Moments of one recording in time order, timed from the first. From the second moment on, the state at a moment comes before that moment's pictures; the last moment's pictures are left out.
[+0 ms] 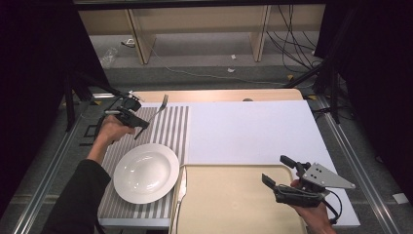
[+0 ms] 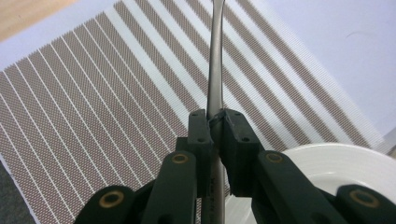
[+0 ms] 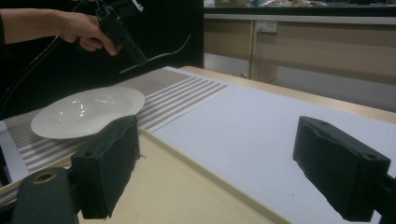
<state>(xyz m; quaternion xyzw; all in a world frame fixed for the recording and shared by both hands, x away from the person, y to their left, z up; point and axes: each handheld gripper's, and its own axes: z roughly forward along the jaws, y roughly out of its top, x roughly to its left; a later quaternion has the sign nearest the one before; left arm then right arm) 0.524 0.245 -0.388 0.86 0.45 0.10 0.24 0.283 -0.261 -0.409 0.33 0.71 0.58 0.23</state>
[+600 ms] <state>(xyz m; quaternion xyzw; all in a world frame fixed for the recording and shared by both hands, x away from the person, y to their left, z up) 0.469 0.222 -0.361 0.83 0.45 0.09 0.32 0.282 -0.259 -0.409 0.33 0.71 0.57 0.23</state>
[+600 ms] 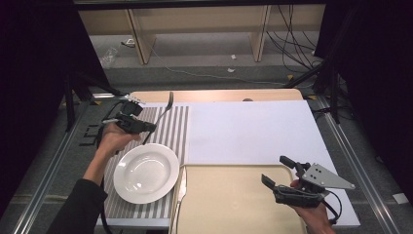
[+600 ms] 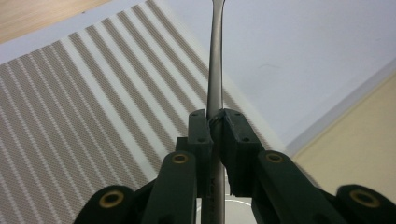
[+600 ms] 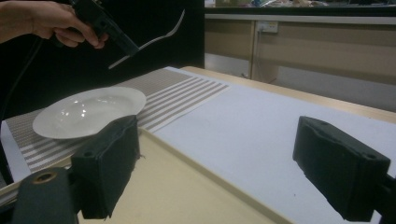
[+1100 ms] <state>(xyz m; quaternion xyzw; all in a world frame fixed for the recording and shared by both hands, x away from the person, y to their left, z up) 0.423 0.199 -0.364 0.83 0.42 0.06 0.37 0.281 -0.258 -0.409 0.33 0.71 0.58 0.23</state>
